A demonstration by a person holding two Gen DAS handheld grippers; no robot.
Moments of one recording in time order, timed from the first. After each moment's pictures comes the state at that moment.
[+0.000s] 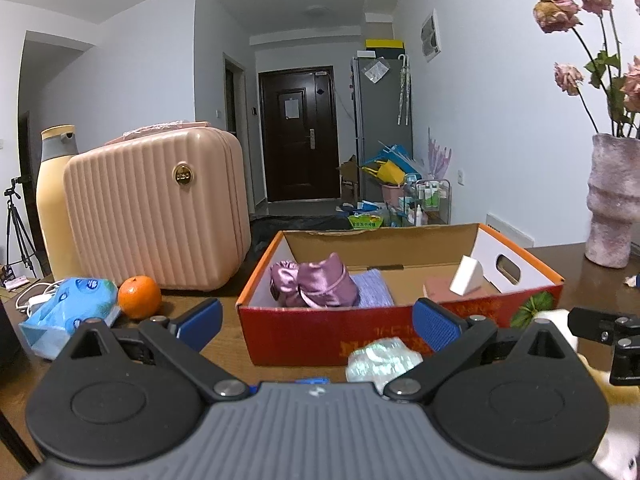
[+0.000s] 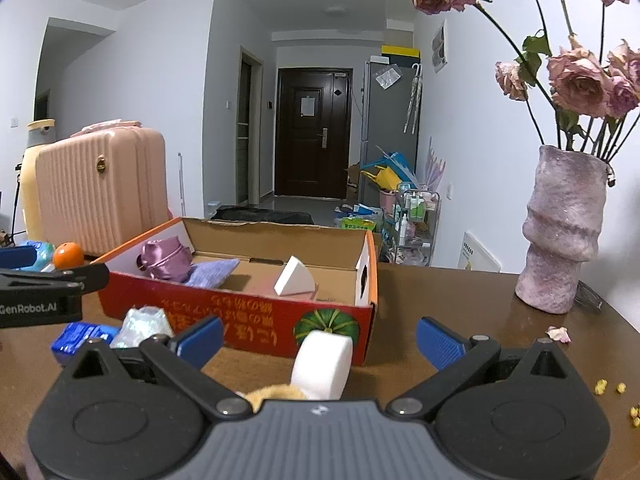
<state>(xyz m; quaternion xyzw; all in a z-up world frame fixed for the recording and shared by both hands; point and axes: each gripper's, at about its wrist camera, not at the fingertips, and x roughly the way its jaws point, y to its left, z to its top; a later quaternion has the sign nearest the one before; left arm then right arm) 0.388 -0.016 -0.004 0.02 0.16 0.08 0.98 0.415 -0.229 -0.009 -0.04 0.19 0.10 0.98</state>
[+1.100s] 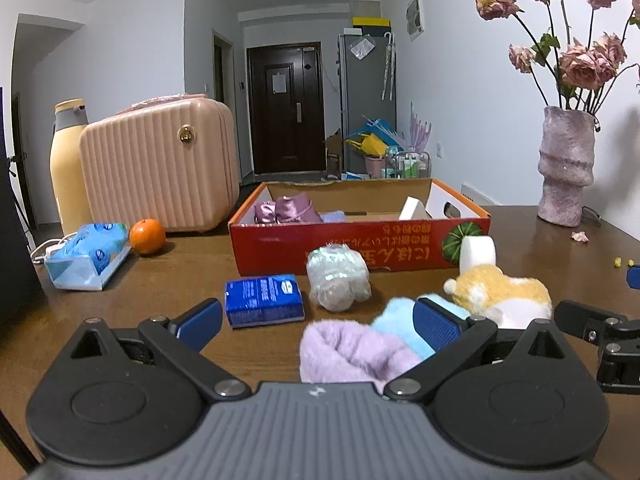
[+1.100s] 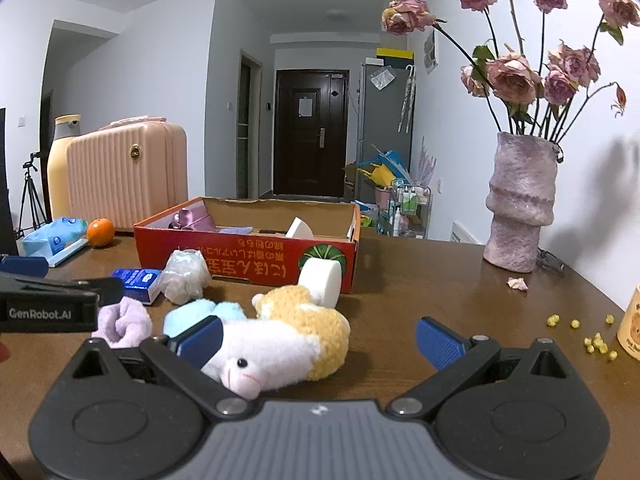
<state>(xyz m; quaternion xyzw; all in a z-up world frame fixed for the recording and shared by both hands) 0.286 -0.050 -0.015 0.01 0.20 0.05 0.98 0.299 -0.257 -0.021 -0.04 0.19 0.10 0.98</state>
